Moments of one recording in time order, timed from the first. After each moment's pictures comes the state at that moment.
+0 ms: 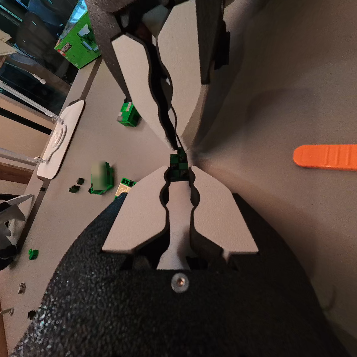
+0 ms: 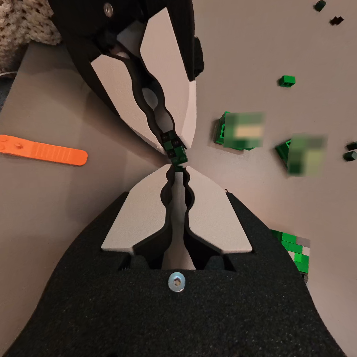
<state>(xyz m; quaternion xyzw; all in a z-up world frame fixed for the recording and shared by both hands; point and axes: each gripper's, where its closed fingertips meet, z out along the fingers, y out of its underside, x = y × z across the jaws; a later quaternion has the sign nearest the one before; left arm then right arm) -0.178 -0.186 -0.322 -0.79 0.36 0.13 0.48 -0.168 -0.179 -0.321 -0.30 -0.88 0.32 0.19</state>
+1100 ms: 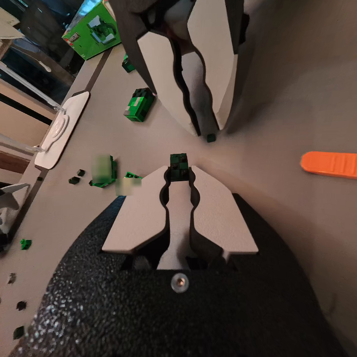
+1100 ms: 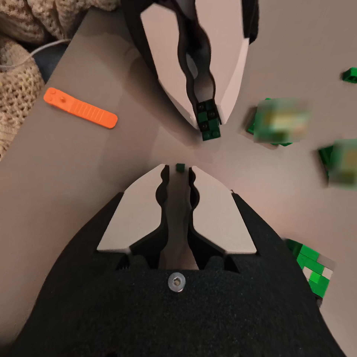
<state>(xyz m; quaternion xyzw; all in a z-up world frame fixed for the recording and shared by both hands) -0.184 -0.185 -0.317 -0.80 0.32 0.11 0.49 -0.141 -0.174 -0.330 -0.22 -0.91 0.33 0.09</state>
